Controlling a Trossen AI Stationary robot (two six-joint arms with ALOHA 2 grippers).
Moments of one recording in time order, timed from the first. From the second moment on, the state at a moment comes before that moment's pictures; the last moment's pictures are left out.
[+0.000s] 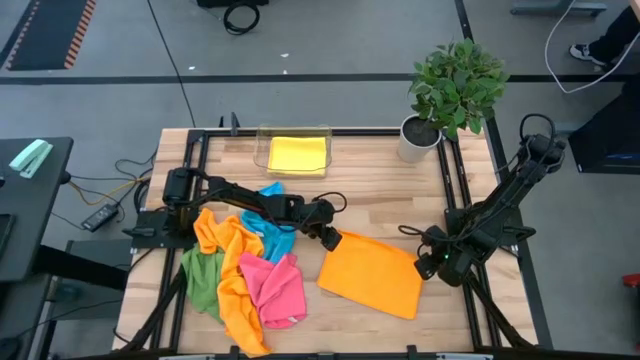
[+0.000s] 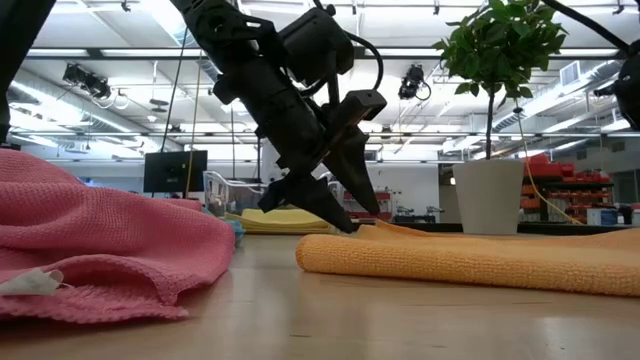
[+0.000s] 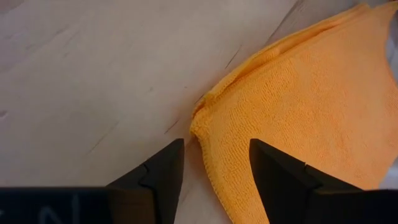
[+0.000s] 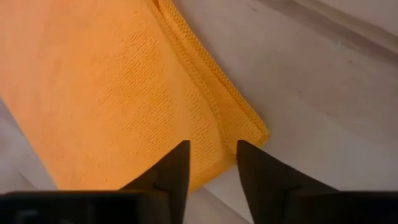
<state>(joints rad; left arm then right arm) -0.03 1.97 1.17 -0.05 0.05 -0.86 0.87 1.07 0.49 -0.71 0.26 1.90</state>
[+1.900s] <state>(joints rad) 0.00 1.95 1.18 0.17 0.12 -0.77 0.88 1.07 0.60 -0.84 0.18 1.88</state>
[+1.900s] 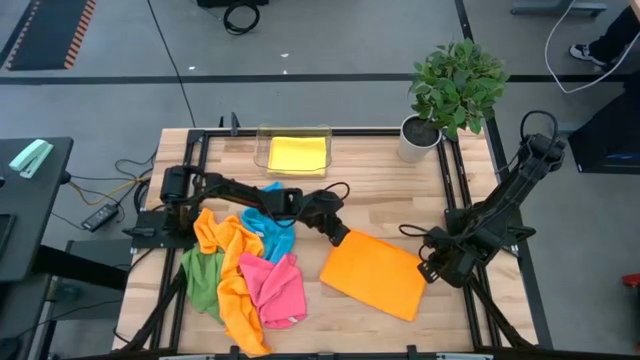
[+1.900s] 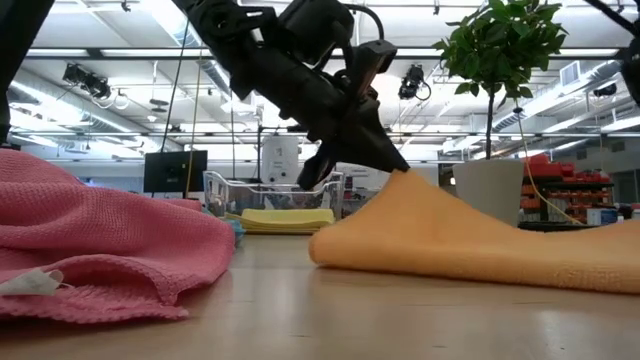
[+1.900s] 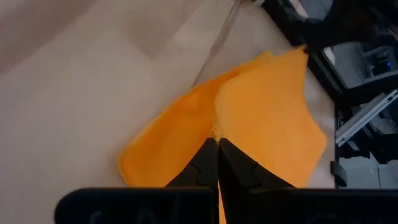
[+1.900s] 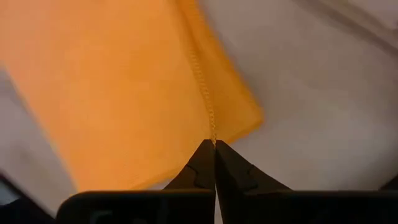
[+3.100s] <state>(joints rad) -0.02 1.98 1.18 0.07 0.35 -0.91 0.90 1.07 0.63 -1.00 0.23 1.94</state>
